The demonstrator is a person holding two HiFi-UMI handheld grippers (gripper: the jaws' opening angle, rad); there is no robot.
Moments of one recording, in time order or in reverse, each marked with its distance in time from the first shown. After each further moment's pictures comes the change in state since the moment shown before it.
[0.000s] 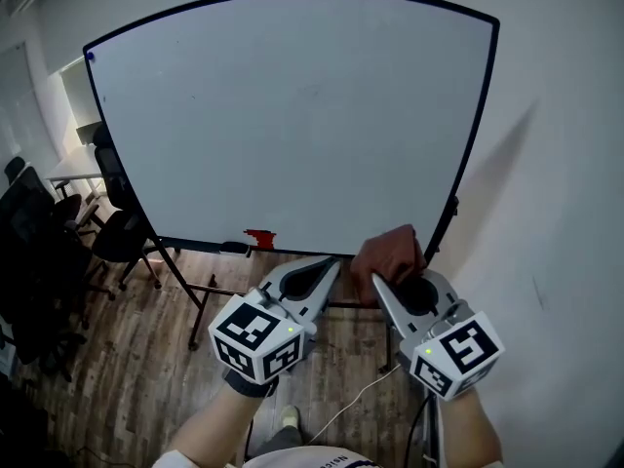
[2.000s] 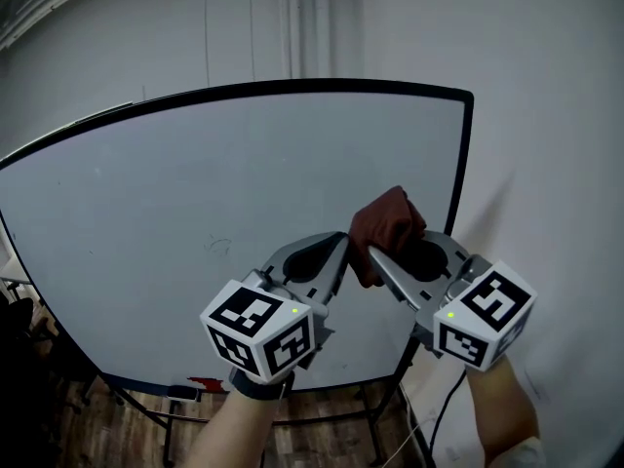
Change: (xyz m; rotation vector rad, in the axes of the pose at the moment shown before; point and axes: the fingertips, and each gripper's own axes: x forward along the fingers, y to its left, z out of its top) left arm 0.272 0.116 0.143 0.112 -0.248 -0.221; right arm 0.135 -0.262 0.102 -0.249 -0.089 -0.121
